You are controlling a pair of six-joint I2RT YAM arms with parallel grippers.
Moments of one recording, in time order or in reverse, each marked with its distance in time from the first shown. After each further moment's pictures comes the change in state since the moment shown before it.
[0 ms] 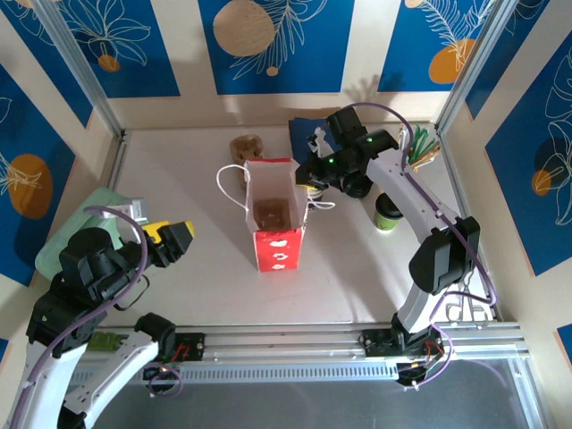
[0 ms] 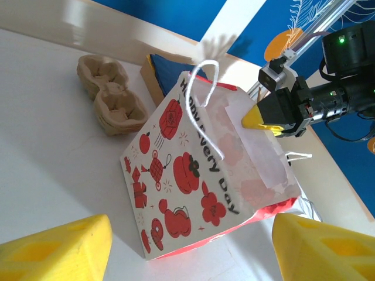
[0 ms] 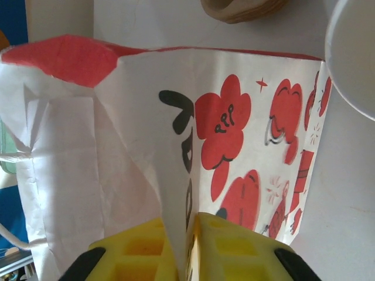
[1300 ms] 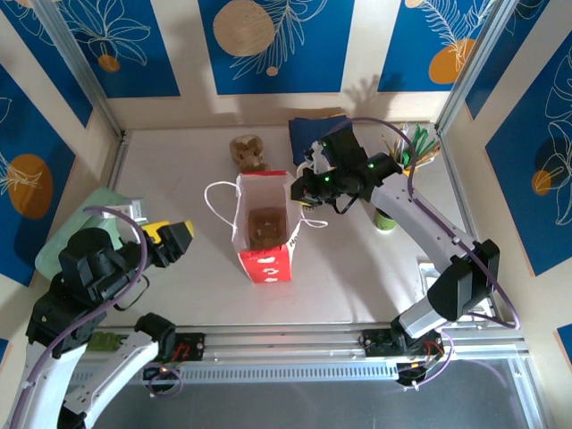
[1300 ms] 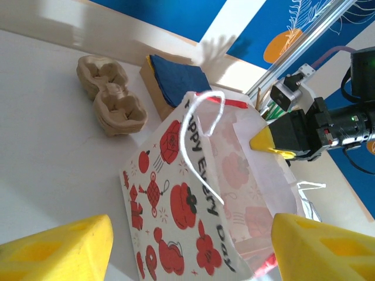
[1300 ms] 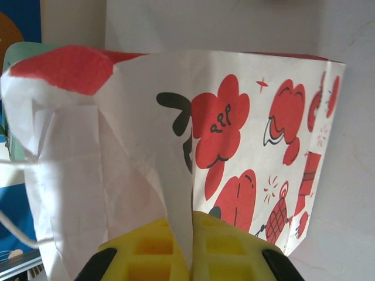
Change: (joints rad) left arm 0.000 -0.001 0.001 0.000 0.000 0.000; right arm 0.111 -0.186 -0.216 0.163 0.077 0.157
